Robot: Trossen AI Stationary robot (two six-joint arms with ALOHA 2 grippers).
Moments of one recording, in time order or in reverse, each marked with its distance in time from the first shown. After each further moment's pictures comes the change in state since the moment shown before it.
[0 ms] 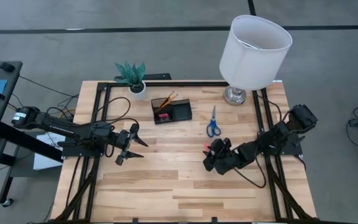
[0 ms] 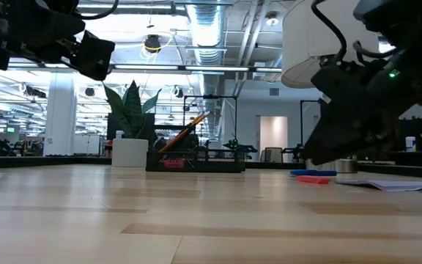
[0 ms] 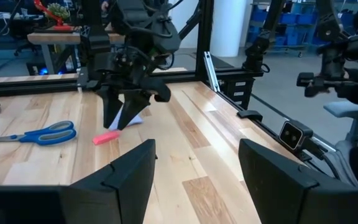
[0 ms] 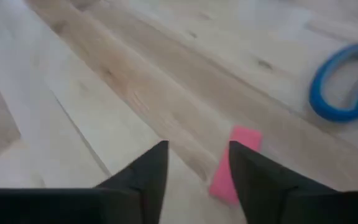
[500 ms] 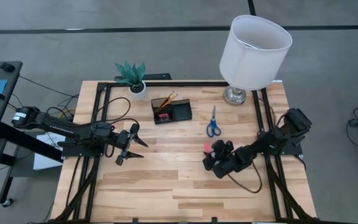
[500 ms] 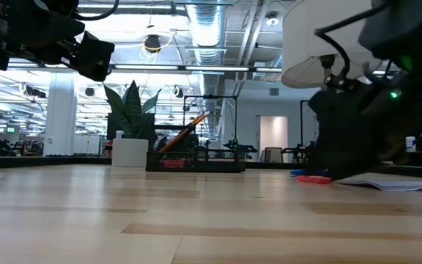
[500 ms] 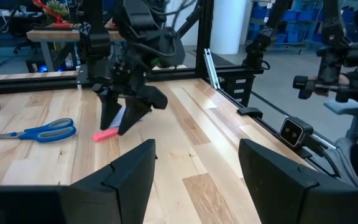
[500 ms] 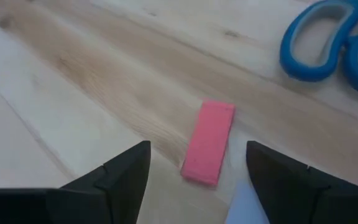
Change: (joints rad) left arm 0.000 0.000 0.000 -0.011 0.000 0.004; right arm 0.022 0.101 0.030 -0.088 0.038 0.209
